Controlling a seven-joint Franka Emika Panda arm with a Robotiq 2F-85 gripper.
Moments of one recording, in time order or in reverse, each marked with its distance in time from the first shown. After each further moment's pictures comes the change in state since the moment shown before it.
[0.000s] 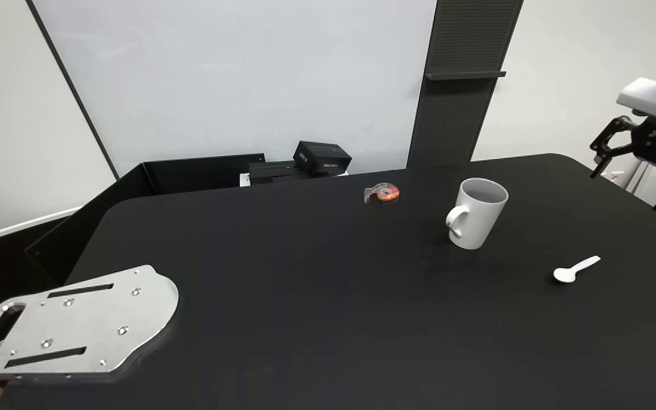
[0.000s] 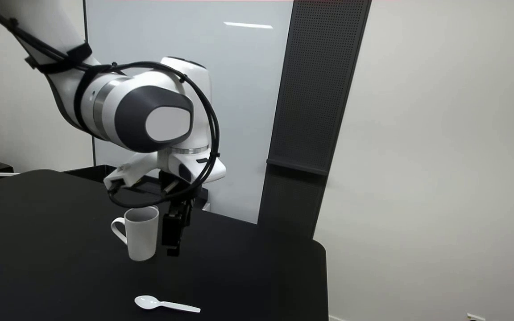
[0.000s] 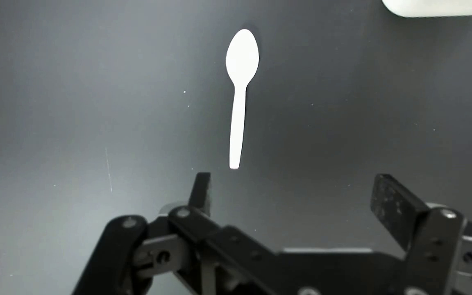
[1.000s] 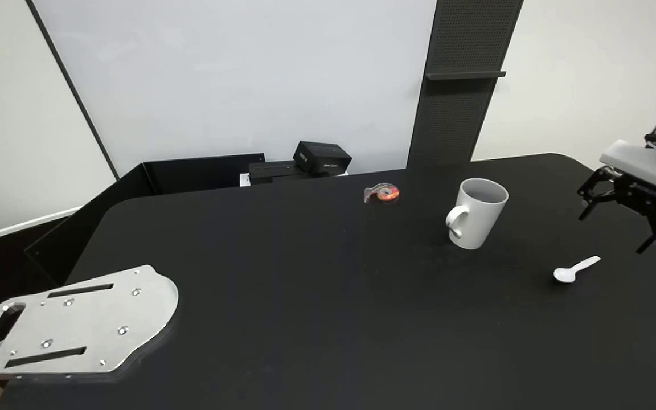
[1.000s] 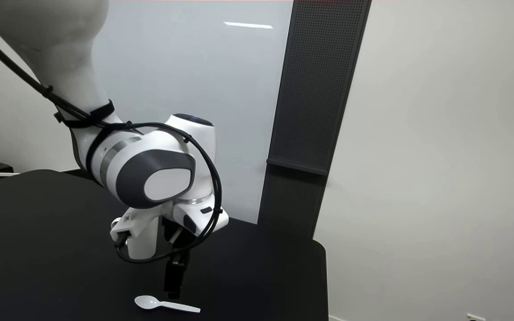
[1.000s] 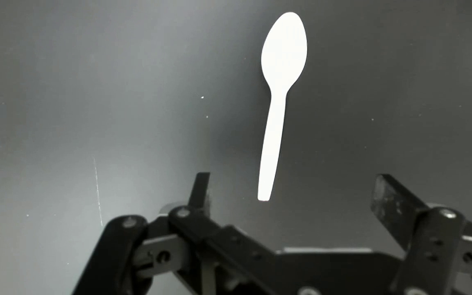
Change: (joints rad) arm -0.003 0.186 -0.012 0.014 0.113 0.121 -0.143
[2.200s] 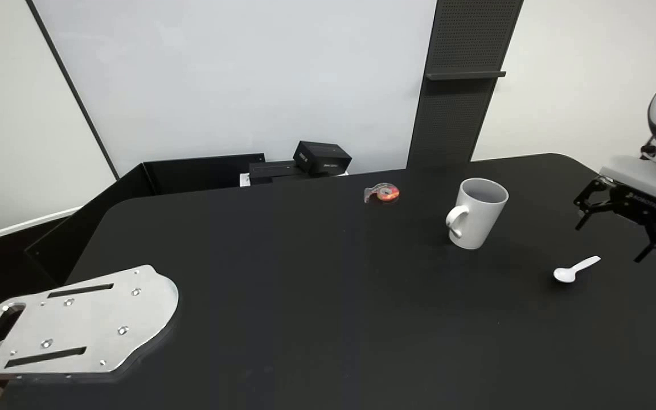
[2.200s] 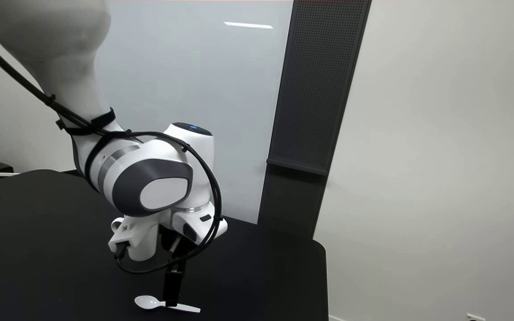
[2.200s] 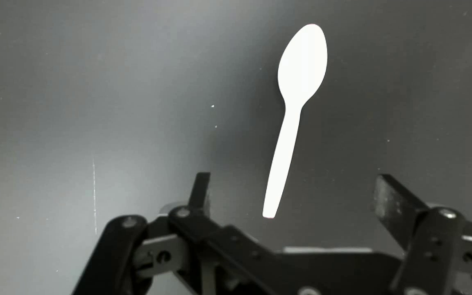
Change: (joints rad) arm 0.009 0.028 -0.003 0.000 0.037 0.005 -0.093
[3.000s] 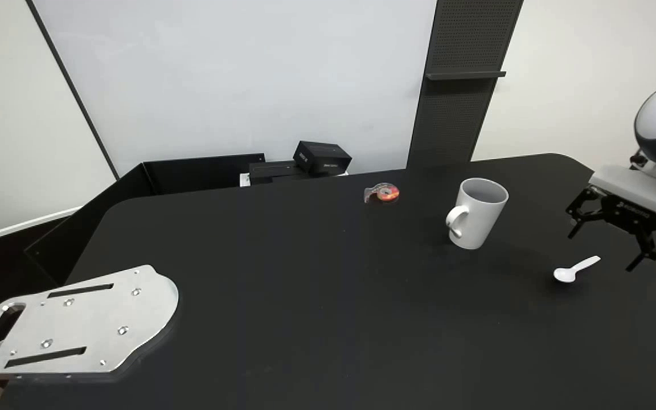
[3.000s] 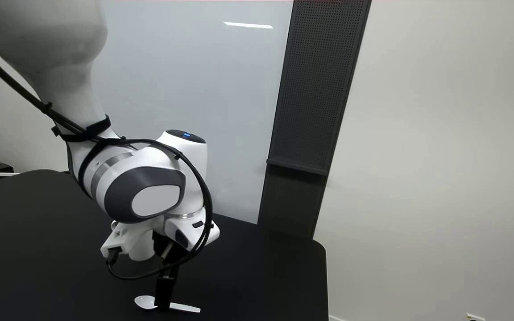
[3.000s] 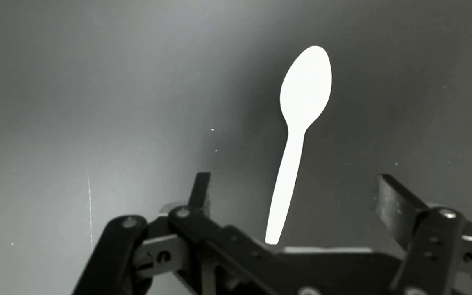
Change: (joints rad) arm 0.028 0.030 -0.001 -0.002 0.029 0.016 0.007
